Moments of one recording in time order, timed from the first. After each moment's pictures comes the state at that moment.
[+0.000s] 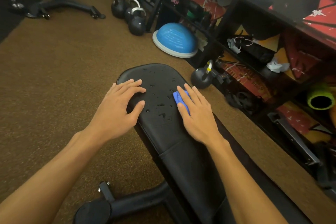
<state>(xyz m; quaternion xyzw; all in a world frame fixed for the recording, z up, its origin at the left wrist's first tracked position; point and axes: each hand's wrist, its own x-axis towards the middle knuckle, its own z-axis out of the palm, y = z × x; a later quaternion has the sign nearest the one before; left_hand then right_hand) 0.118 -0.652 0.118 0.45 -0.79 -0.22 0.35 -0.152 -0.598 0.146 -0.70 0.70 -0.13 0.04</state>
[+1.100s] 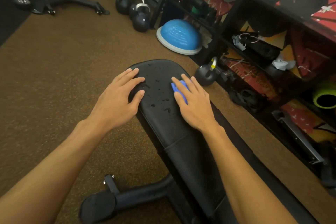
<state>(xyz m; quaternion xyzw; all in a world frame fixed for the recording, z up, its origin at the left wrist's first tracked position) 0.128 -0.657 0.127 0.49 -0.79 -0.20 0.32 -0.131 -0.618 0.152 -0.71 0.69 -0.14 0.05</state>
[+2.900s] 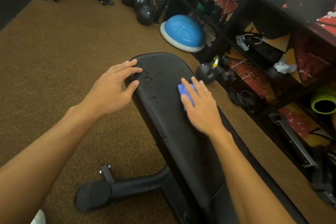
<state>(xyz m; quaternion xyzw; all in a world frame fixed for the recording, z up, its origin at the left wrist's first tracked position) 0.144 -0.656 0.131 0.49 -0.77 -0.24 0.33 -0.141 -0.593 0.152 -0.69 0.71 -0.12 0.07</state>
